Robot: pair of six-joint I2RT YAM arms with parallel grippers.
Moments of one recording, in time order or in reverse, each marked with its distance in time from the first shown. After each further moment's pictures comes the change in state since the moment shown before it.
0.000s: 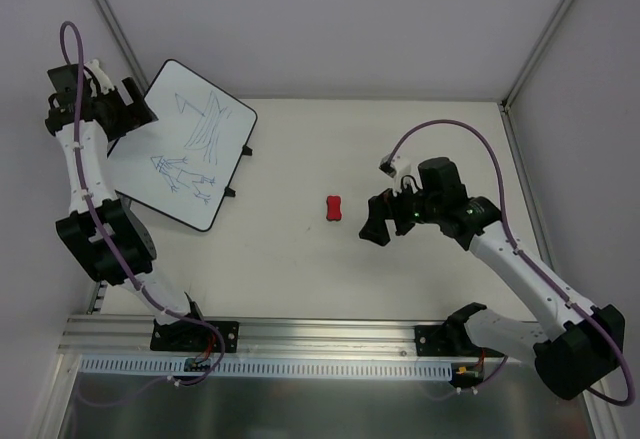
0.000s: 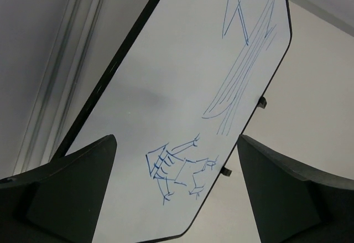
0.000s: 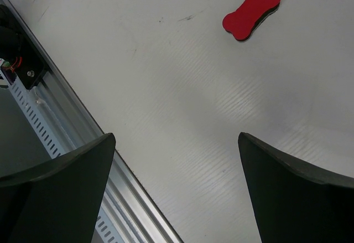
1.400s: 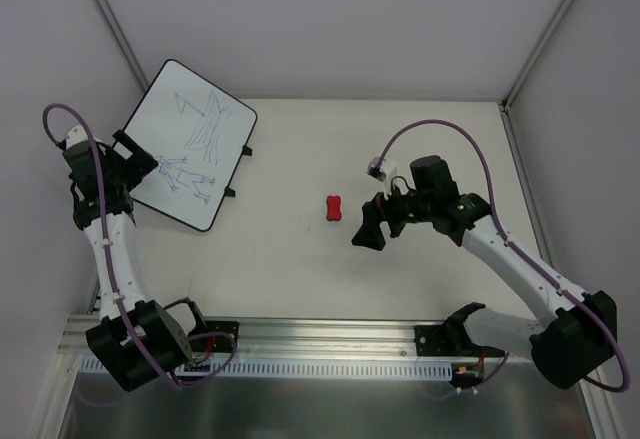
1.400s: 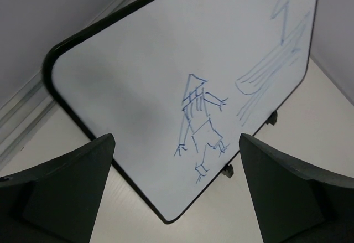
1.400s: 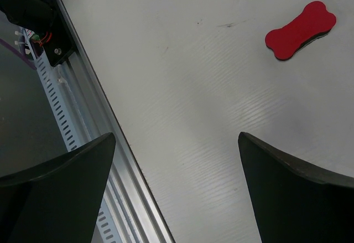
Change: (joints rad) left arm 0.032 -0.633 -0.766 0.393 -0.189 -0.258; right arm 0.019 0.059 -0.001 0.047 -0.159 -0.088
